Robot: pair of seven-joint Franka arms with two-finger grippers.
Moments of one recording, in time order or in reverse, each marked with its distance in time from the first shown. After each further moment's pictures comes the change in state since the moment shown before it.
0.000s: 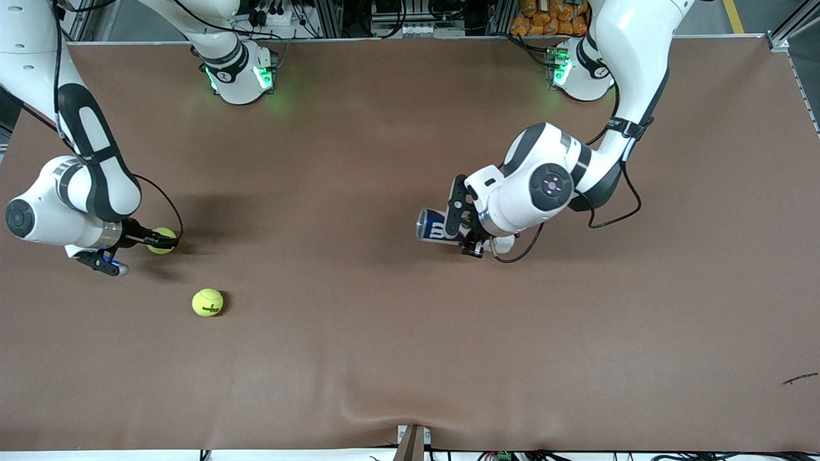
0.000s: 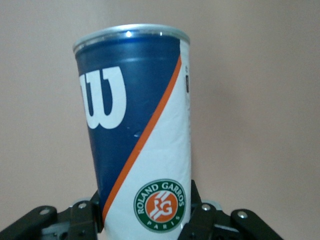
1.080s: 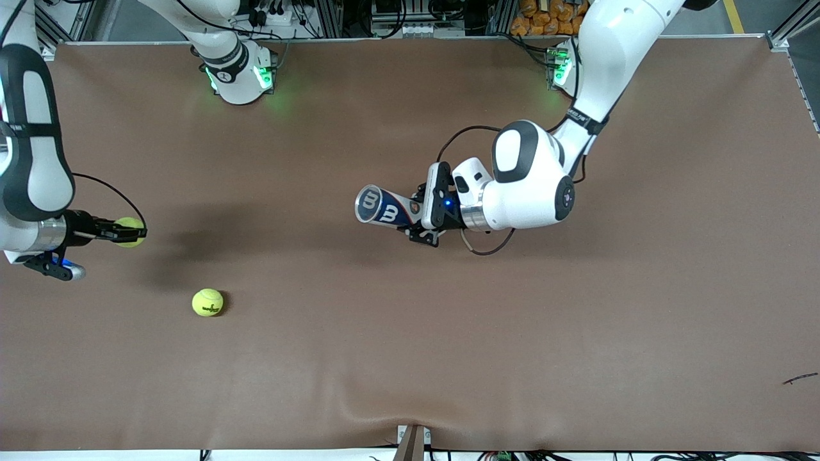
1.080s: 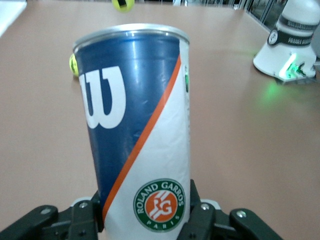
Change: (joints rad) left arm -0.016 0.055 -0.067 0.010 -0.749 0.140 0.432; right arm 0.012 -0.099 0.016 0.292 0.003 -0.532 -0.006
